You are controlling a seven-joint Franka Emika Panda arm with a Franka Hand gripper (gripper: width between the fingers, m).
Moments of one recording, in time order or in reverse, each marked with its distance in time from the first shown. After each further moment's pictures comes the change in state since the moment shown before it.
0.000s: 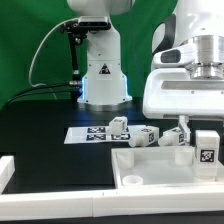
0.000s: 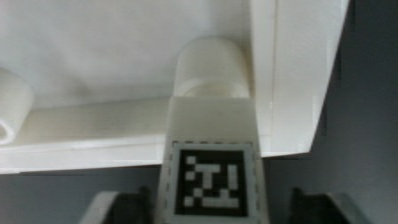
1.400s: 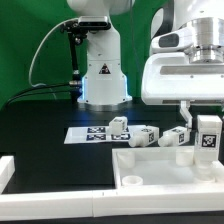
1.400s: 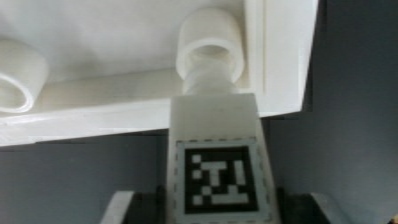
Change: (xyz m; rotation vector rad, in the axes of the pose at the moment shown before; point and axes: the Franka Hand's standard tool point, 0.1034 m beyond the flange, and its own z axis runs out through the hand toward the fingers) arm 0.013 0.002 -0.018 0.011 -0.018 0.024
